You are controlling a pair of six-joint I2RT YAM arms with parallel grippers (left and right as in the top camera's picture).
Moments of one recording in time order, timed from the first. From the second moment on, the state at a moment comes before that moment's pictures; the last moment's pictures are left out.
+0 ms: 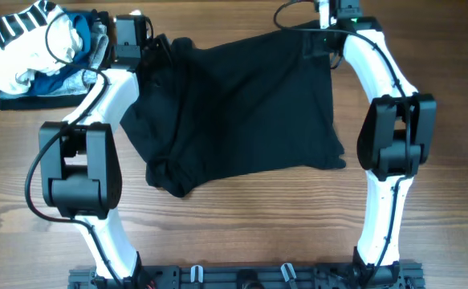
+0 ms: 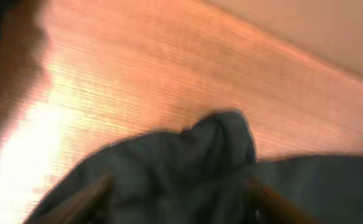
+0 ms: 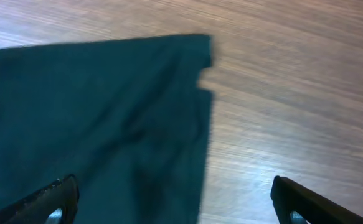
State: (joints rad) left arm -0.07 2.05 1.45 -0.16 0.01 -0.43; right arm 0.11 2.35 2.00 -0.67 0.09 -0.13
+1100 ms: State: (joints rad) left arm -0.14 2.27 1.46 0.09 0.07 -0.52; right arm 0.27 2.08 2.01 -1.01 0.08 -0.12
